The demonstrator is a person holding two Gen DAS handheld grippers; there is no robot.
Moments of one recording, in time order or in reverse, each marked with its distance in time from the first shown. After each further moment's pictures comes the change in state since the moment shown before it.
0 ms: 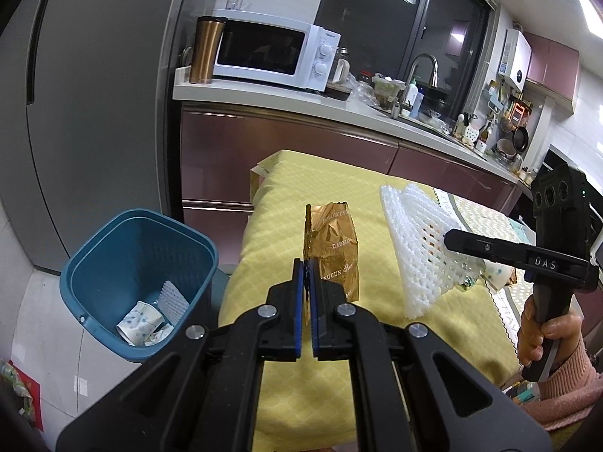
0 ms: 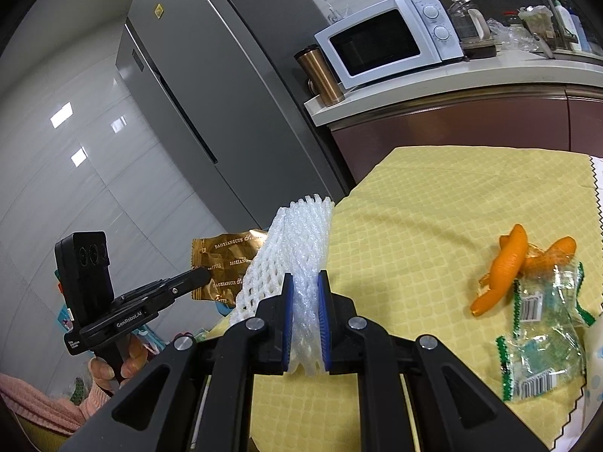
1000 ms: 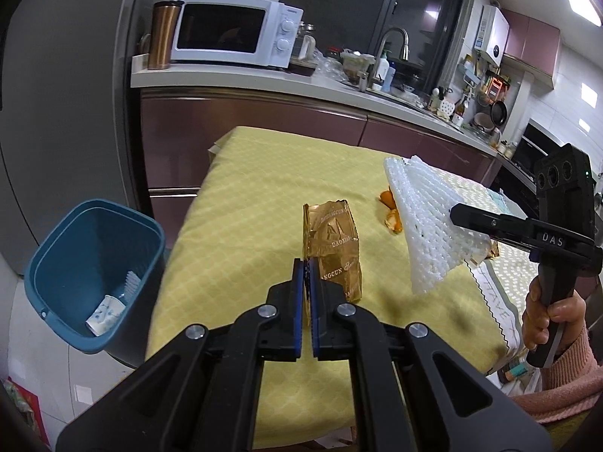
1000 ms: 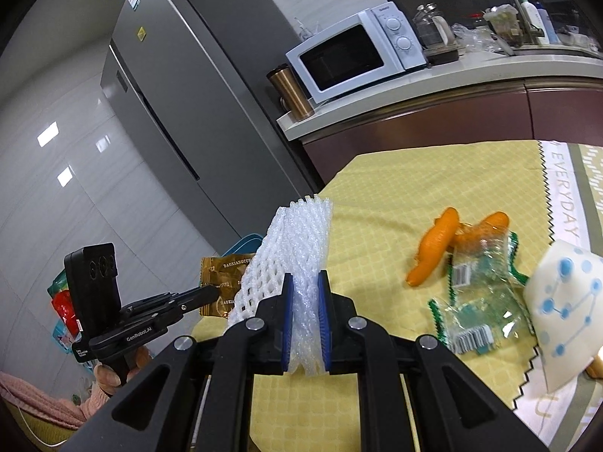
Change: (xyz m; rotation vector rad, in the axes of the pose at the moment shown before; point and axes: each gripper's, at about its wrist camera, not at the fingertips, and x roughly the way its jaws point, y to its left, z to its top) left arm 0.029 -0.038 -0.017 0.065 0.074 -0.088; right arm -0.045 -0.022 -0.016 0.056 -0.059 -0.065
